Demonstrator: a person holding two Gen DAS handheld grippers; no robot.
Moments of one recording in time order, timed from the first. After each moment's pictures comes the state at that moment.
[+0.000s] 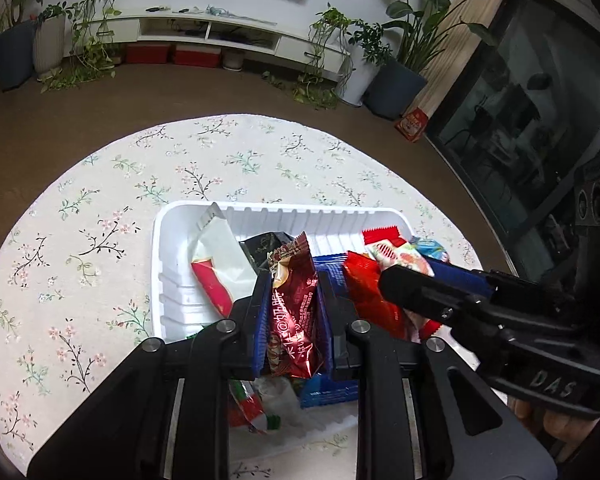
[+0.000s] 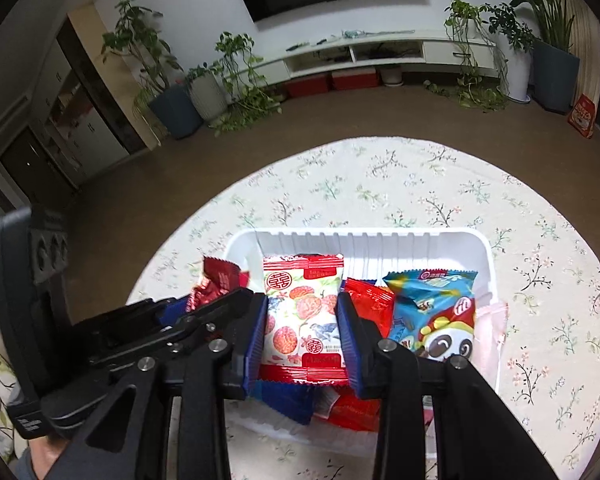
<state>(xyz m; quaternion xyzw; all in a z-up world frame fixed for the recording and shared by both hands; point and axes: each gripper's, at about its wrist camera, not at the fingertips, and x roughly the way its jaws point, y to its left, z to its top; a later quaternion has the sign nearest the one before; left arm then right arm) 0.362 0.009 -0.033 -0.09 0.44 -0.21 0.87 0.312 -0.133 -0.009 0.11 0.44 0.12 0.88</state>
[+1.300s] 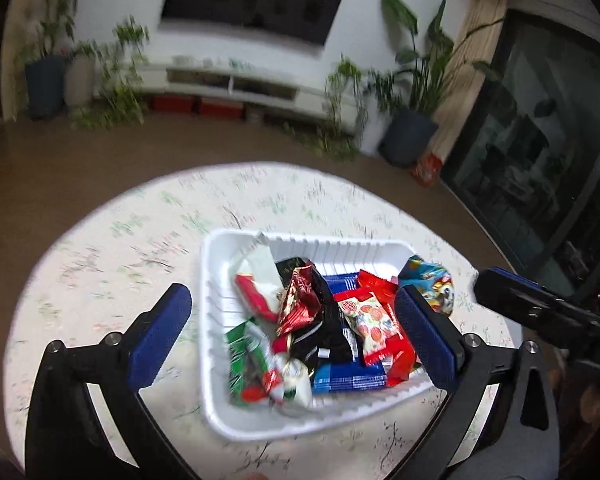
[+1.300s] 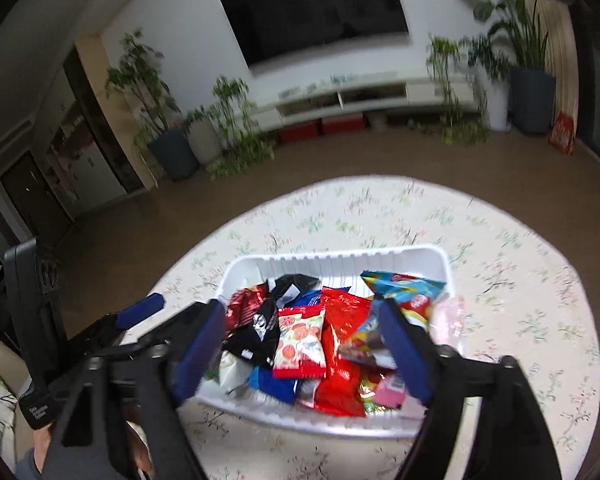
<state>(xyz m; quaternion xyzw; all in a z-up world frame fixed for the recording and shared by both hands) 0.294 0.037 -0.016 -0.09 0.33 -0.16 0.93 0.236 -0.158 0.022 0.12 0.34 0.09 0.93</state>
